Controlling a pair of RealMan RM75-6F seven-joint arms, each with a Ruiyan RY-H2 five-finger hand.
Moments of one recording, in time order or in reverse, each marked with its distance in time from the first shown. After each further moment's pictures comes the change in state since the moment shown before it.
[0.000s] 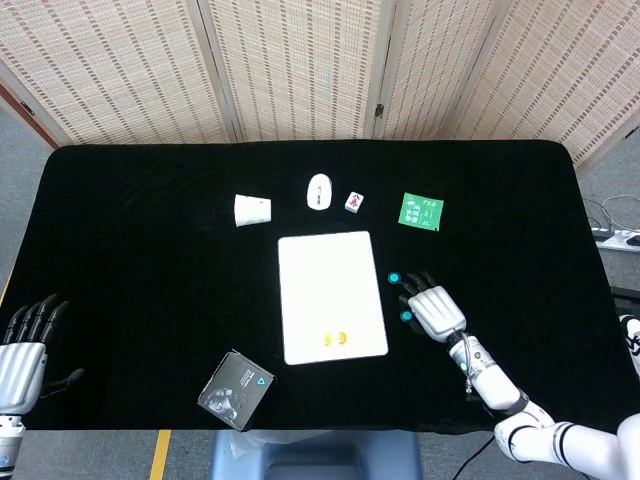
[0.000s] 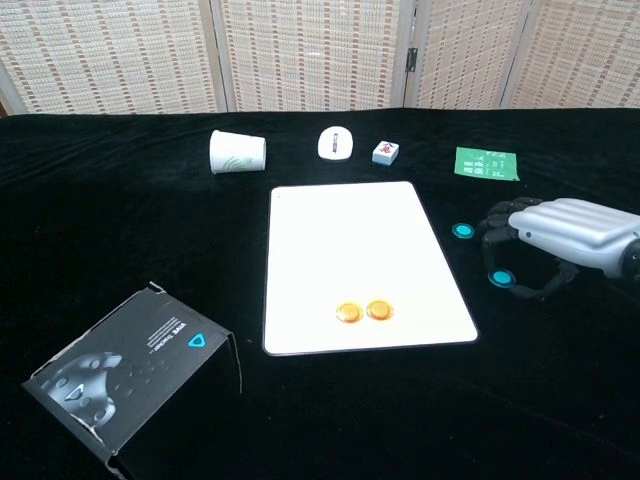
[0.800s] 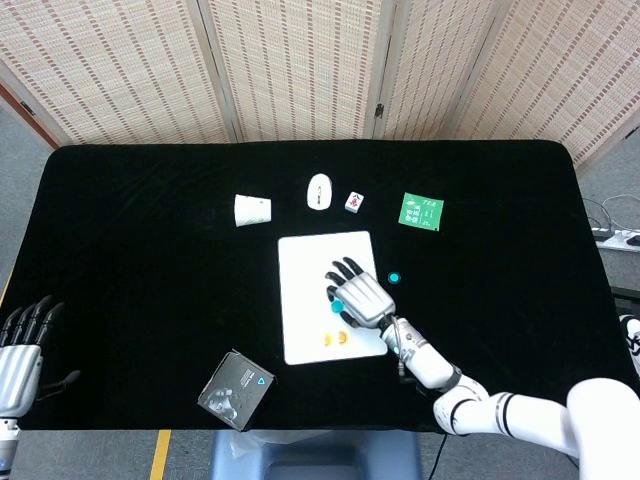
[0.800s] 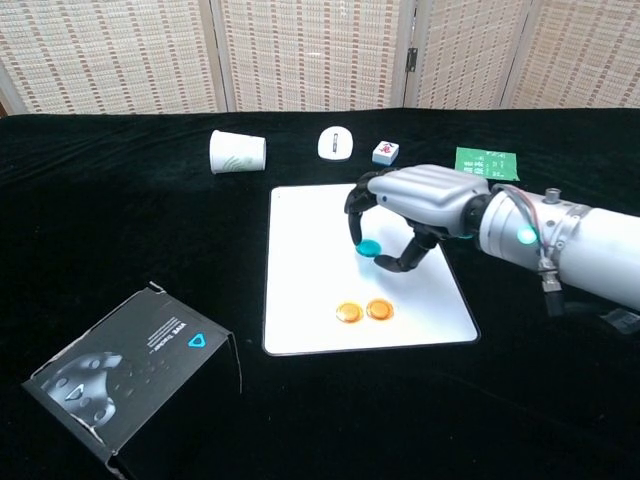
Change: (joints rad) left arm 0.013 0.006 0.004 -0.004 -0.004 0.012 -0.003; right arm 0.222 -0.138 0.160 -0.069 0.129 -0.148 -0.157
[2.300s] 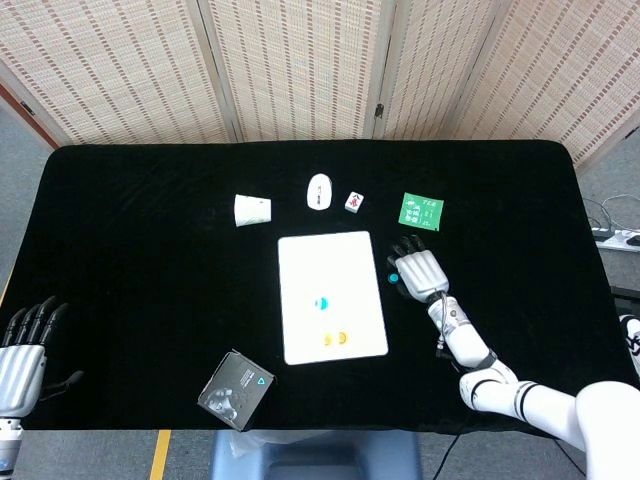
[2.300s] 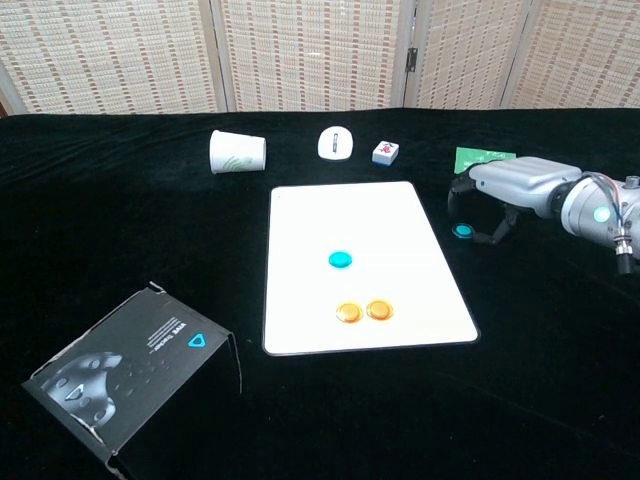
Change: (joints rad) left arm -0.004 -0.001 0.002 -0.009 0.011 -0.007 0.012; right arm -0.037 0.035 -0.043 0.232 0.138 -0.008 0.069
